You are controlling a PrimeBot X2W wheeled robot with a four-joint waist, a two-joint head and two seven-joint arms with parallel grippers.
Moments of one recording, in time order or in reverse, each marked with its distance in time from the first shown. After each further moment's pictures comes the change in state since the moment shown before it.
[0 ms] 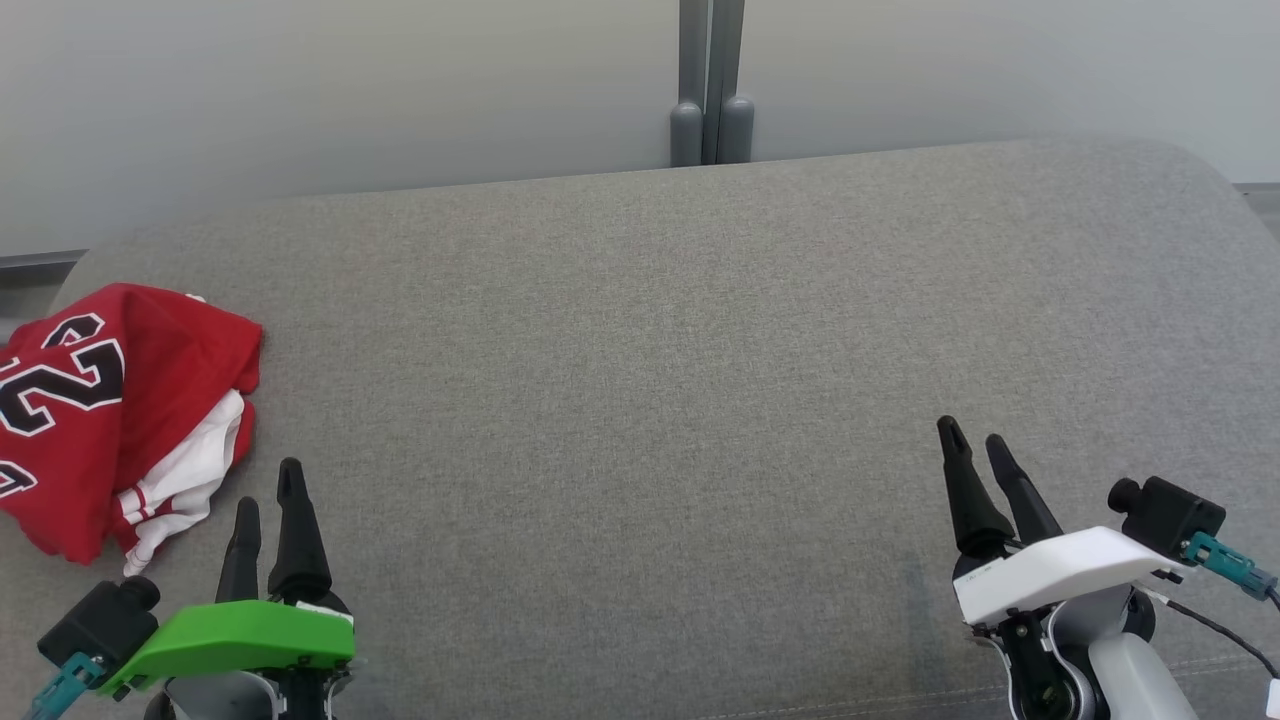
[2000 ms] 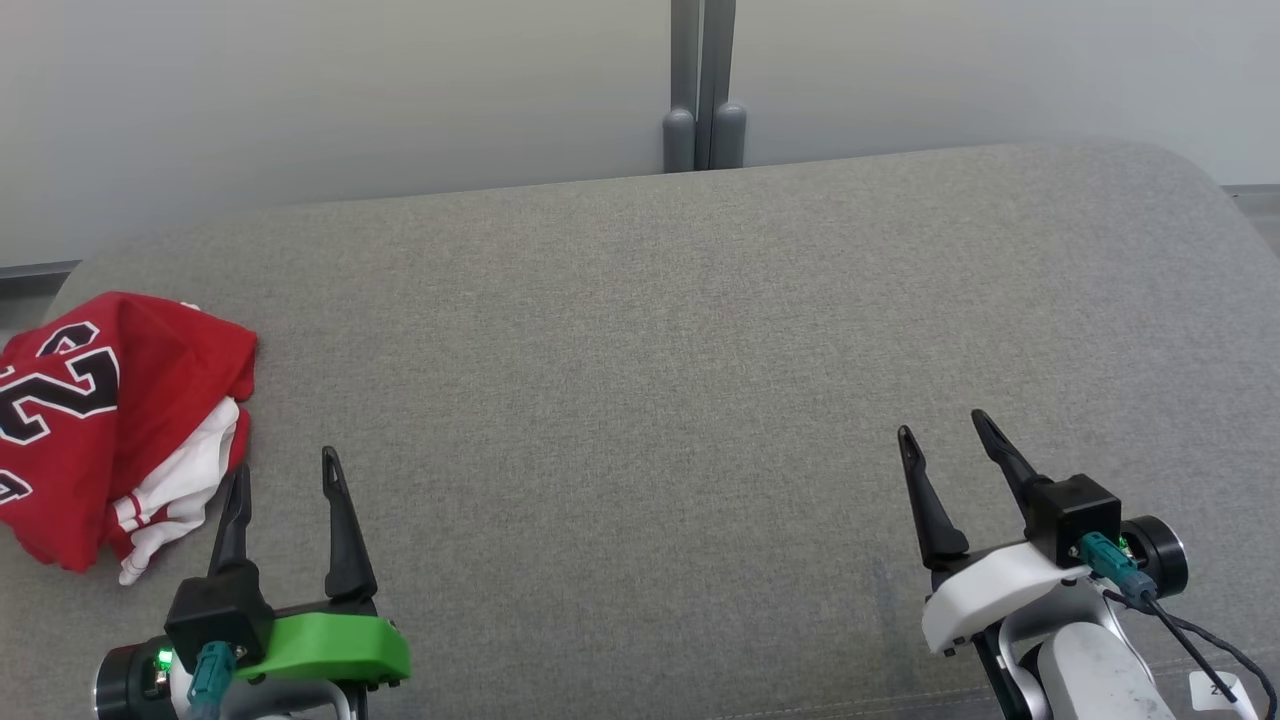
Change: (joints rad) left arm 0.011 0.006 -0.068 -0.011 0.681 0.103 -0.140; right arm -0.040 -0.005 0.011 0.079 -0.680 0.000 -0.142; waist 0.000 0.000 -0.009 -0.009
